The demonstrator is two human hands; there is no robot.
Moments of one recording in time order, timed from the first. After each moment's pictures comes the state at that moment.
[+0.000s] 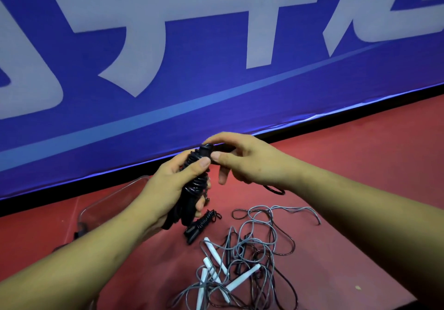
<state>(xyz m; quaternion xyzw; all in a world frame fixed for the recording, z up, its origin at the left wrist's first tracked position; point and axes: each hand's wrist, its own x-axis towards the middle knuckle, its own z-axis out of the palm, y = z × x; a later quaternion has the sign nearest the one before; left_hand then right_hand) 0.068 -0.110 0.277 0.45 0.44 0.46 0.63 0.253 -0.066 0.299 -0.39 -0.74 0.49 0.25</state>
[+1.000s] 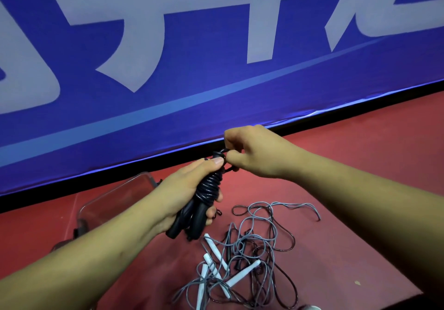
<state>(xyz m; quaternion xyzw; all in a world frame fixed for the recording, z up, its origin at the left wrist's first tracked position) 0.080 -0.109 0.271 0.44 0.49 0.34 0.67 0.257 -0.057 0.308 -0.47 -0.85 0.20 0.16</state>
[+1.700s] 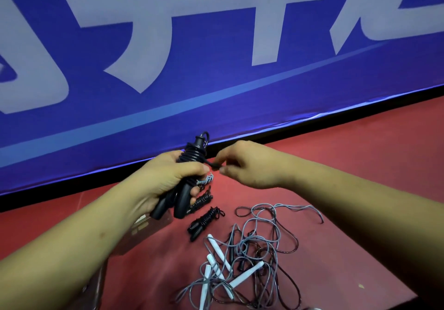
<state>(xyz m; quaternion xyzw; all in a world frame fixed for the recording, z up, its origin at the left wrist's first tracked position) 0.048 -0.094 0.293 0.43 0.56 0.33 0.63 0.238 -0.061 0.300 -0.41 -0.86 0.27 0.09</state>
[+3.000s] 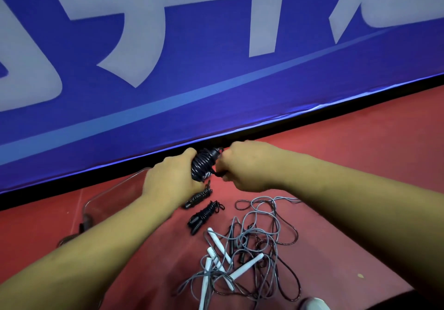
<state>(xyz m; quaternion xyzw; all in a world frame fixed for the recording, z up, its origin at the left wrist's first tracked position) 0.058 -0.085 0.254 0.70 0.71 0.06 0.05 0.230 -0.070 0.302 -0.40 -0.91 0.07 -0.06</state>
